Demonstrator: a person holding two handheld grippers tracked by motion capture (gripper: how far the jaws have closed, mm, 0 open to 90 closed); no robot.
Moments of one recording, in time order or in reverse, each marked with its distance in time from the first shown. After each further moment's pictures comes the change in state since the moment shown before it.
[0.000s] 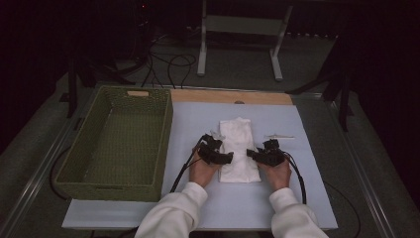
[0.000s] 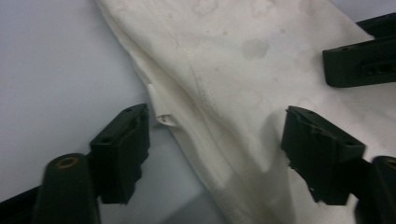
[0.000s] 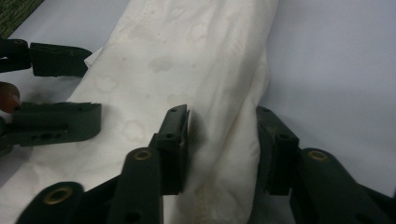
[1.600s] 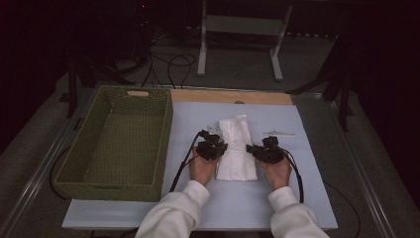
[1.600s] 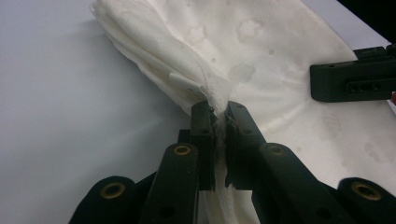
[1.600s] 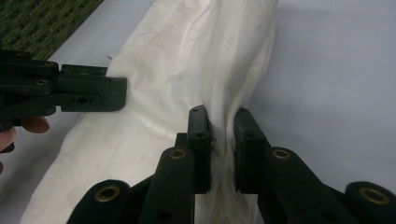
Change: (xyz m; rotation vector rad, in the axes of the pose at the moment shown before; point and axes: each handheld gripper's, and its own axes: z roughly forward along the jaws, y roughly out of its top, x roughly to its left) left arm 0.003 0.014 -0.024 -0.053 -0.039 -0.073; right arm 0.020 0.015 -0.016 -0.048 0.029 -0.019
